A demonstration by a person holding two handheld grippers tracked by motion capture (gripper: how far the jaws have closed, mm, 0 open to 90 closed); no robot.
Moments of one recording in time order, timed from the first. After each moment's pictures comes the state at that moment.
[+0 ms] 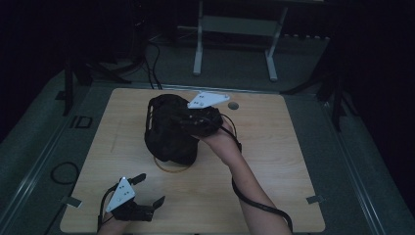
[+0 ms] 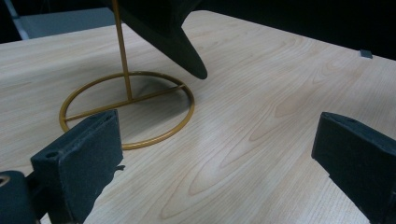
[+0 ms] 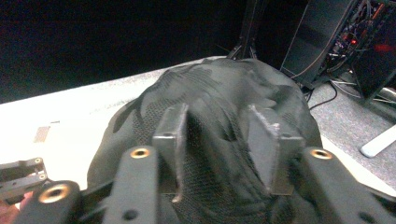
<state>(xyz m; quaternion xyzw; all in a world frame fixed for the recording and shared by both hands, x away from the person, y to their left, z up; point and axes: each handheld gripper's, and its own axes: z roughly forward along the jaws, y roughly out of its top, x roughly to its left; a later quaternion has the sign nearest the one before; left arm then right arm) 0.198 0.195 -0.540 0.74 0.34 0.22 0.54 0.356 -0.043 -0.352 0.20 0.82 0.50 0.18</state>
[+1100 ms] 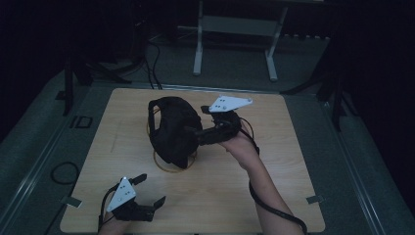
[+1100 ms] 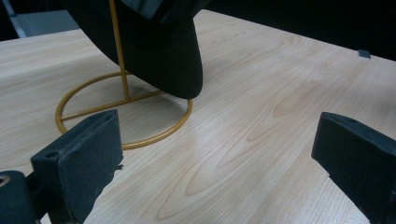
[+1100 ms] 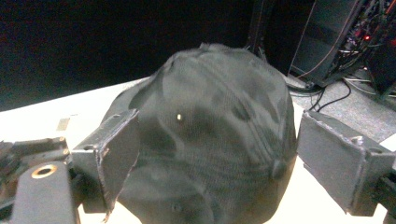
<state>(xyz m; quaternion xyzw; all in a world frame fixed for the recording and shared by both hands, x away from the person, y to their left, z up) 0.199 0.193 -0.540 0.75 0.33 0.22 0.53 0.351 -0.091 -0.356 0.19 0.82 0.52 0.14</state>
